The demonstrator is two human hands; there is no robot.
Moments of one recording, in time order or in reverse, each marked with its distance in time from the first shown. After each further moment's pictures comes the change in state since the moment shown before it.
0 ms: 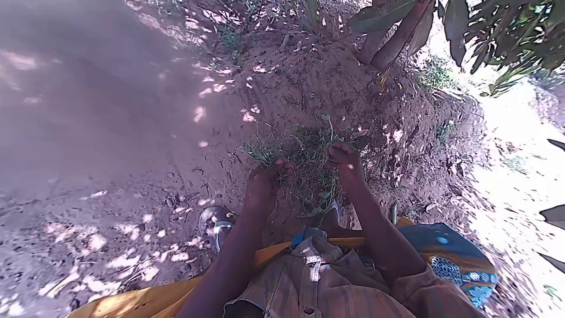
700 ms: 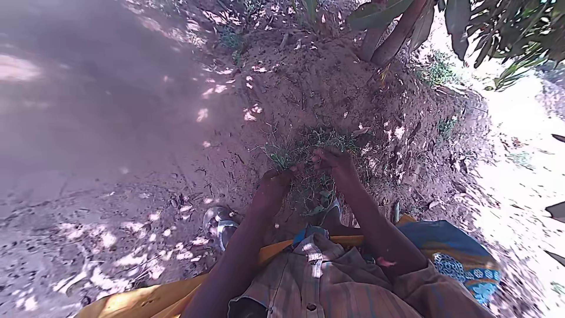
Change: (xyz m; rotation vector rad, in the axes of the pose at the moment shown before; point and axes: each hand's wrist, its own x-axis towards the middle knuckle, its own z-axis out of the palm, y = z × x) left_hand -0.005 -0.005 0.002 0.292 -0.143 -0.037; right_hand -0.012 -0.007 0.013 0.078 -0.177 0.088
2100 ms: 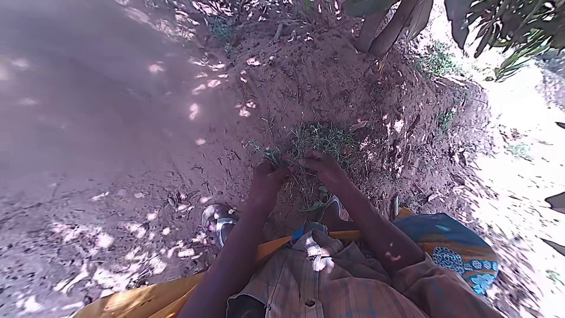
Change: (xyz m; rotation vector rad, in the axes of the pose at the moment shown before) left_hand 0.001 -0.004 -0.004 0.062 0.056 0.118; right_hand -0.003 0.015 0.012 -0.059 -0.177 0.107
